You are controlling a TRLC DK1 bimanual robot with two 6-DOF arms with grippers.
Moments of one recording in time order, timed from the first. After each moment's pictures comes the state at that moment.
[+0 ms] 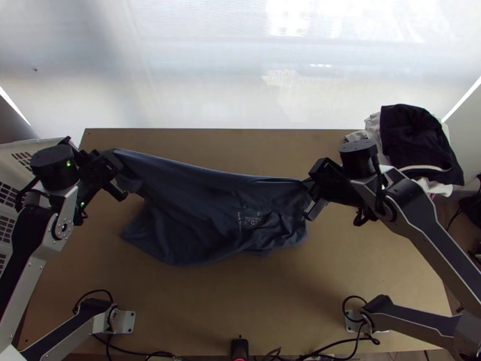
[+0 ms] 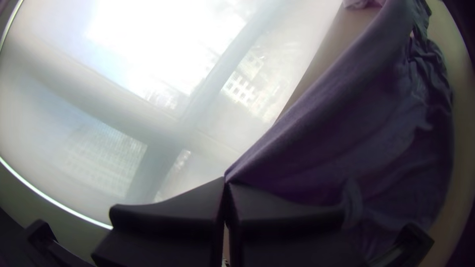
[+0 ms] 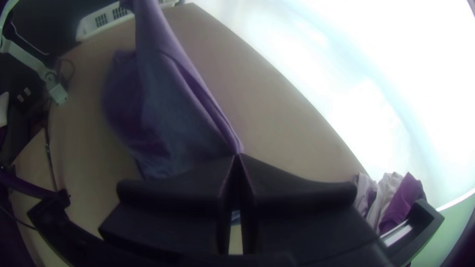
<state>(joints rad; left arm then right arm) -0.13 1.02 1.14 -0.45 -0.12 0.92 0.54 1.26 1.36 -0.87 -0.10 -0.39</state>
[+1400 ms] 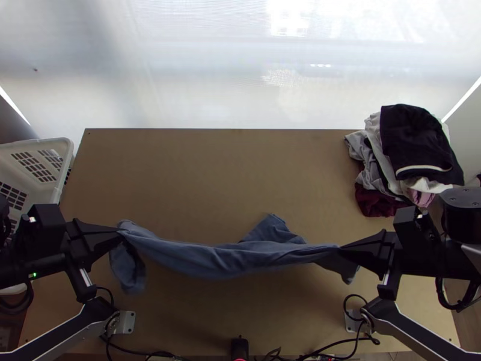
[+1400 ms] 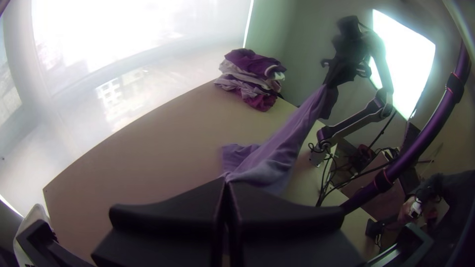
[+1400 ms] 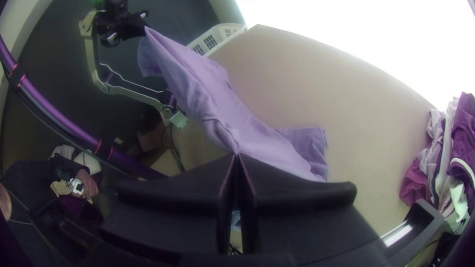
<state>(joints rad) -0.51 0.93 1.76 -1.42 0.32 0.10 0.51 0.93 1.59 -1.45 -0.58 -0.04</state>
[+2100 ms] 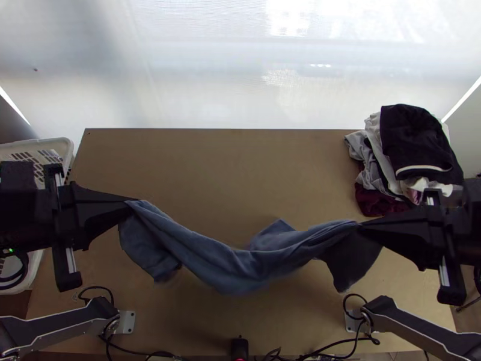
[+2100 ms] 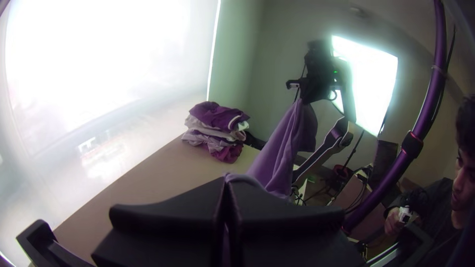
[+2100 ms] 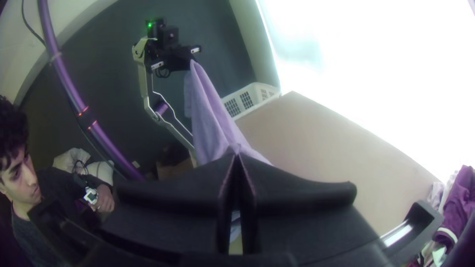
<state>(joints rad) -0.66 1.22 2.26 -1.38 0.38 0.03 0.45 1.13 2.11 -1.46 -0.79 -0.02</state>
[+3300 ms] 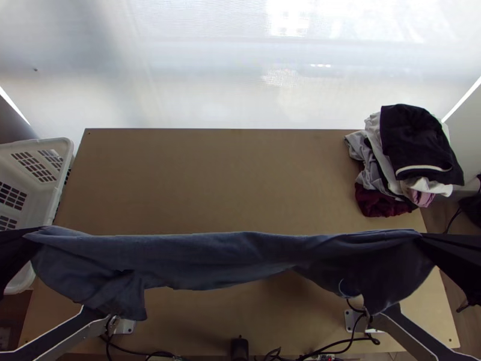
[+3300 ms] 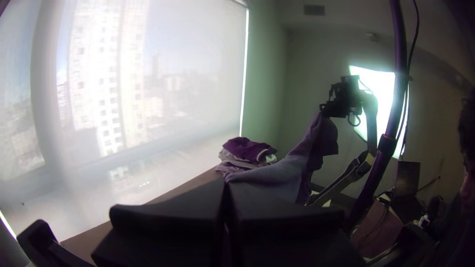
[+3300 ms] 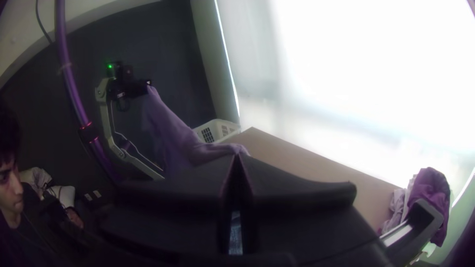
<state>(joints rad) -0.43 0.98 2.27 -1.40 0.40 0.03 0.14 1.04 2.28 -1.53 -0.84 -0.03</state>
